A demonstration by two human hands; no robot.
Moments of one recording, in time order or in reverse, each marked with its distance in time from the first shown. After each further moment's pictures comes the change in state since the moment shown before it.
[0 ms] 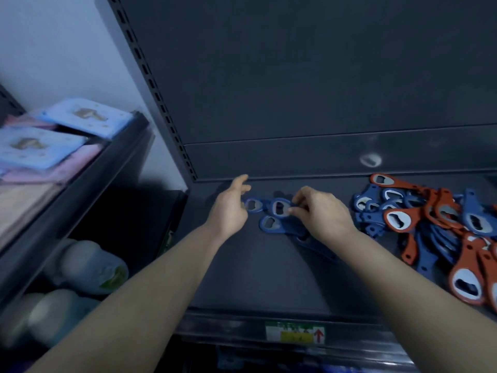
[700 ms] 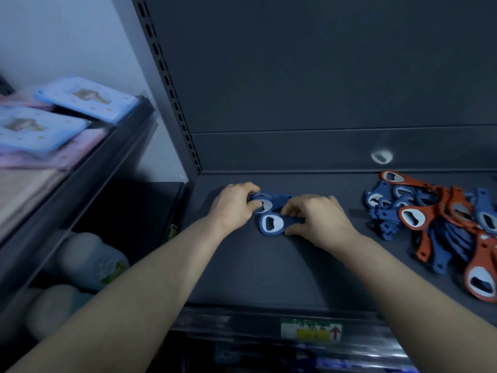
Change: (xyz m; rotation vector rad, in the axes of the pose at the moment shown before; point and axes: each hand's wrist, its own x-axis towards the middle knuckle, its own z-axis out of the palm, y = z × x) left_hand 0.008 -0.018 -0.006 0.168 -0.036 0.021; right_hand -0.007 -0.024 0.016 -0.146 -0.111 -0.155
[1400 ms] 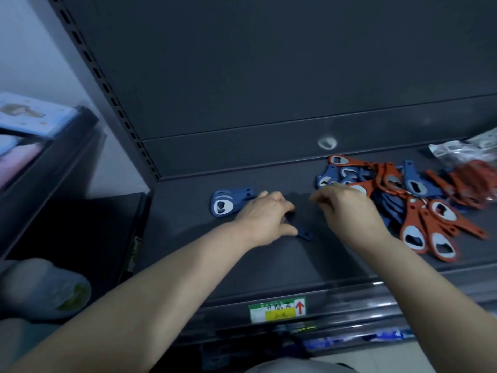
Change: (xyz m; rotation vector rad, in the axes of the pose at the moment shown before) left_hand -0.033 0.115 0.038 0.283 -0.355 0.439; right_hand -0.078 0.065 -0.031 -0.049 0.323 0.233
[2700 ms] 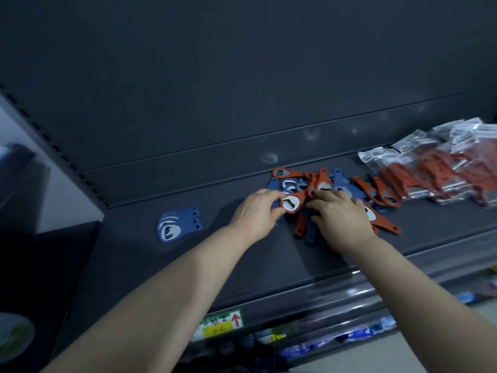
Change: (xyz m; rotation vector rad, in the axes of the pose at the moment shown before) left_hand 0.065 0.087 0.010 -0.297 0.223 -0.024; right_hand -0.018 0.100 -0.041 -0.300 -0.103 0.095
